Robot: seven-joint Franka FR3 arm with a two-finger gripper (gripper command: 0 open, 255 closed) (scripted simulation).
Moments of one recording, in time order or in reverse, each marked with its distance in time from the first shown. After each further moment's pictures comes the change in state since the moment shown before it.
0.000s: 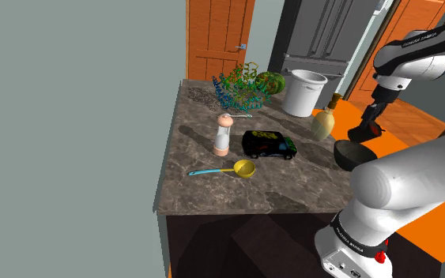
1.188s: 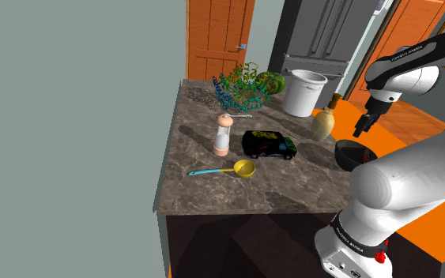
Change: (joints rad) arm 0.009 0.067 -0.039 -0.071 0.005 0.136 -0.011
